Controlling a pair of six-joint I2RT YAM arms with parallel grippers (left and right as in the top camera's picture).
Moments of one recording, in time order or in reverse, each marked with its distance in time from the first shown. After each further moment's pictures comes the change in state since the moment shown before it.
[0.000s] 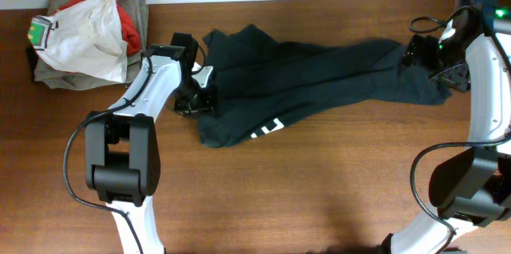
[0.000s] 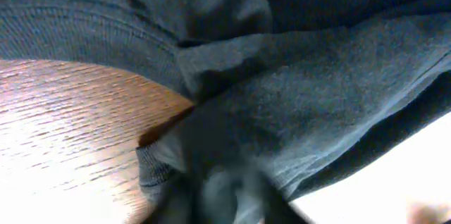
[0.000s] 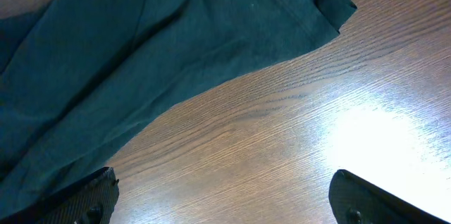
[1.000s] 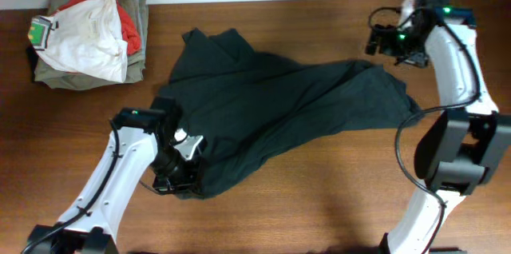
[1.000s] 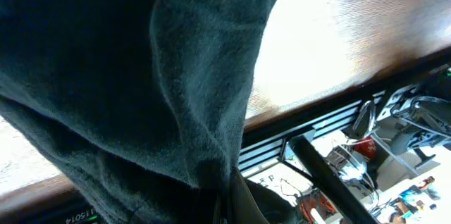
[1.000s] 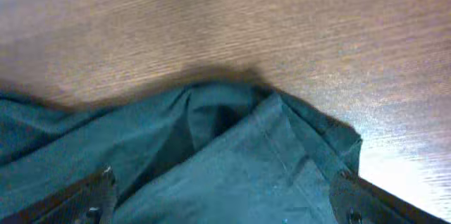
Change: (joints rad) left arm -0.008 -0.634 -0.588 -0.287 0.109 0.035; right arm 0.113 0.198 -0.008 0.341 -0.111 -0.142
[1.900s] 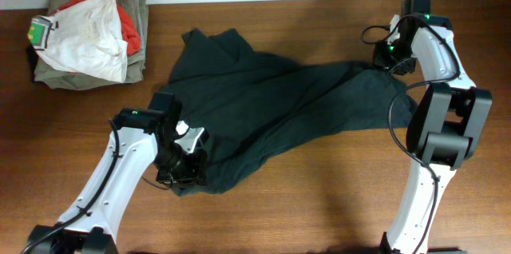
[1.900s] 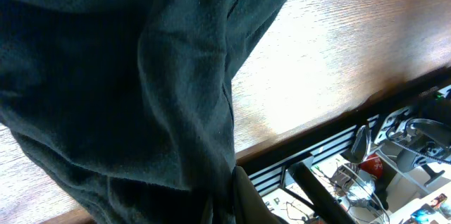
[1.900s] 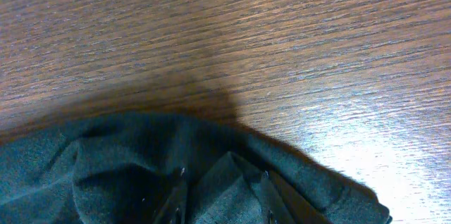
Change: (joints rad) left arm 0.000 0.000 -0.002 0.105 0.010 -0.008; right arm -0.033 0.257 0.079 0.021 0.016 -0.046
